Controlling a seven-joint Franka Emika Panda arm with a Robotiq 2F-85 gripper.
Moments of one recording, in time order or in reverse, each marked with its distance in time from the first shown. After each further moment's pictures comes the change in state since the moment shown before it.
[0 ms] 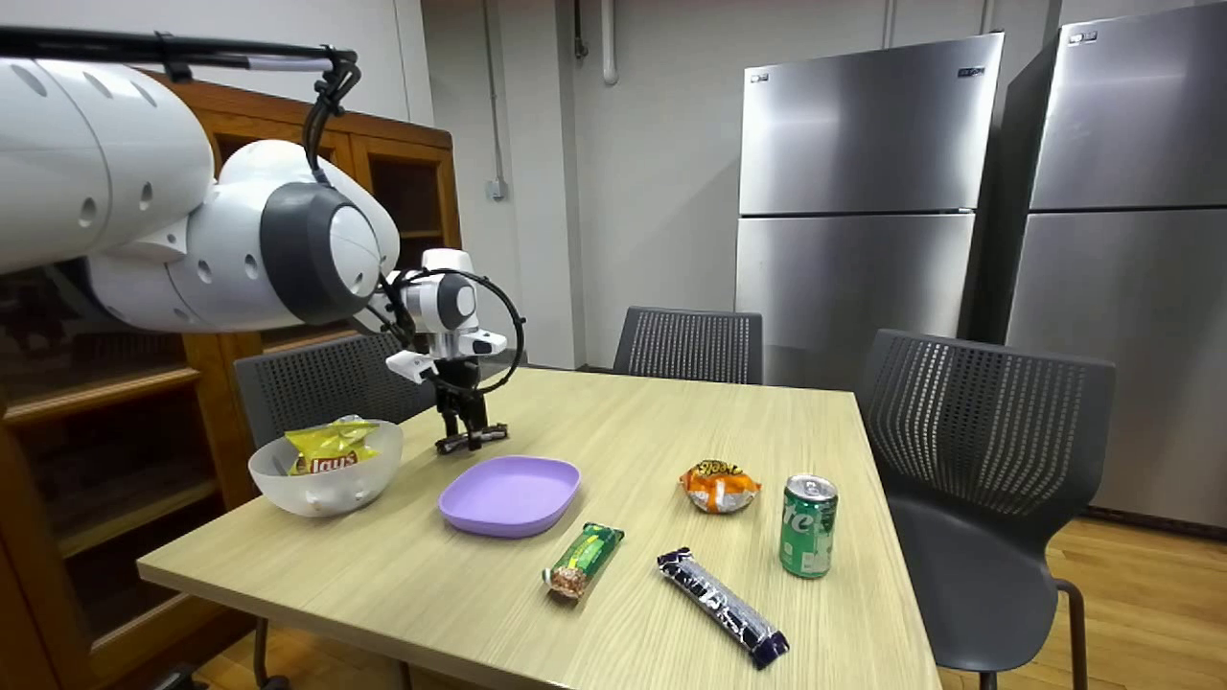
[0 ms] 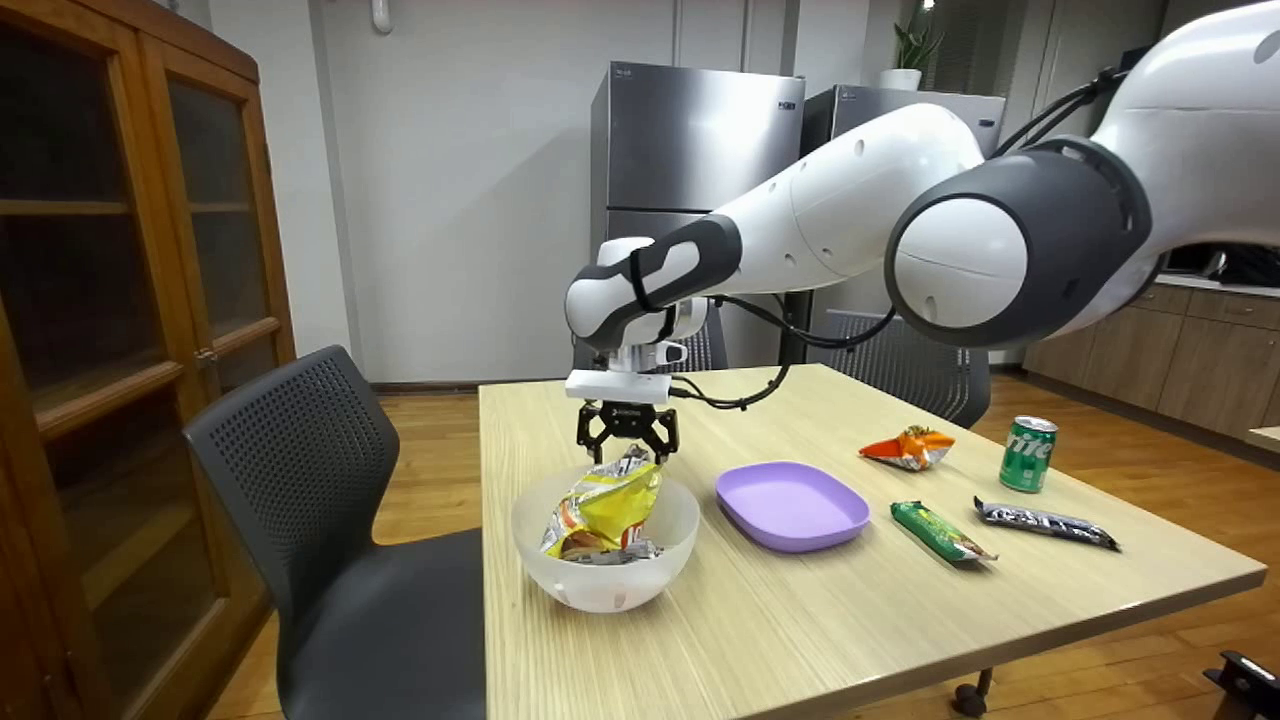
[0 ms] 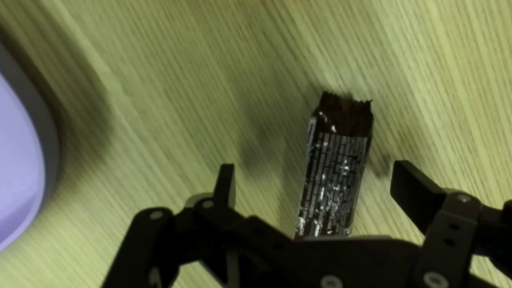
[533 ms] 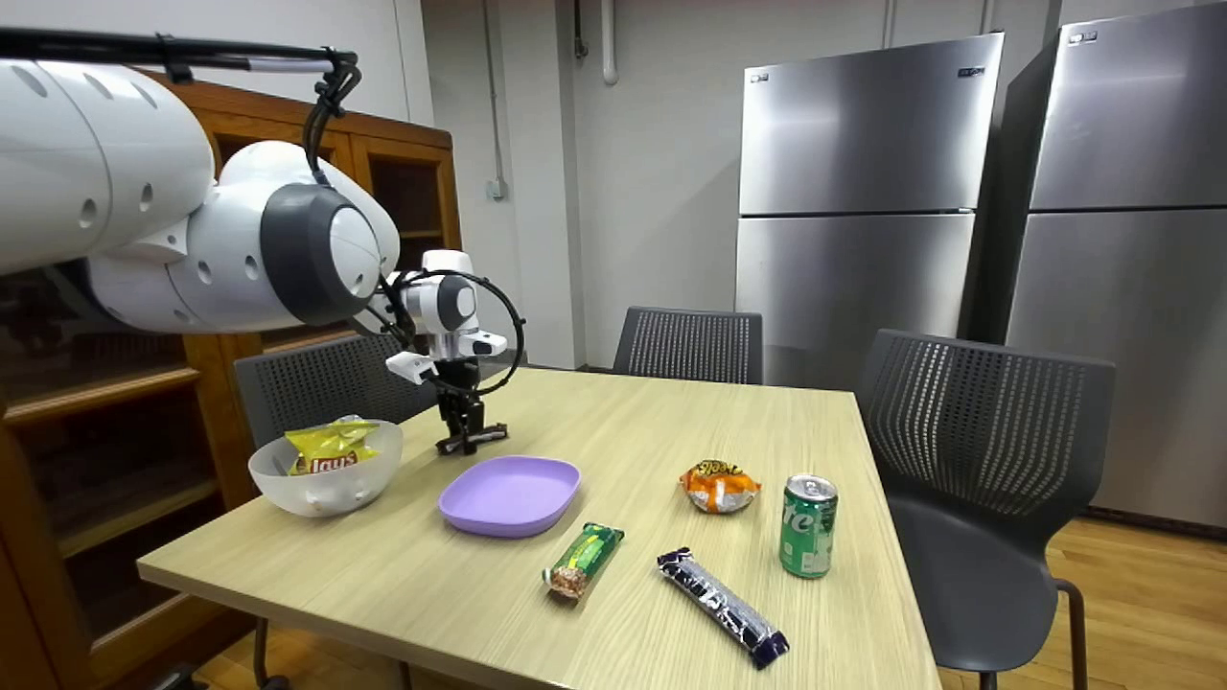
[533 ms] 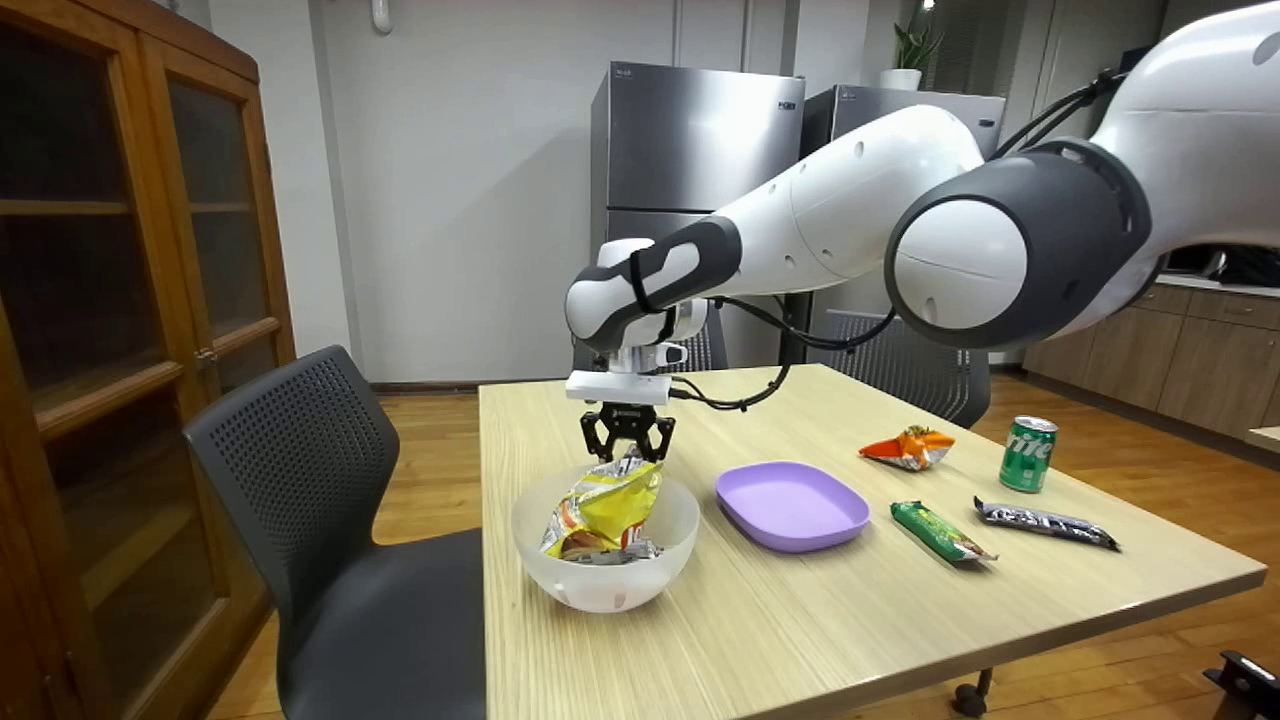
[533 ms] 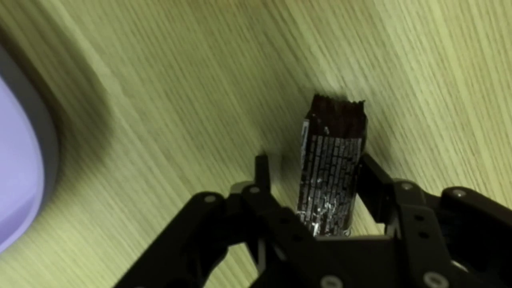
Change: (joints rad) arm 0.000 0.002 0.000 0.001 0.000 0.000 0.000
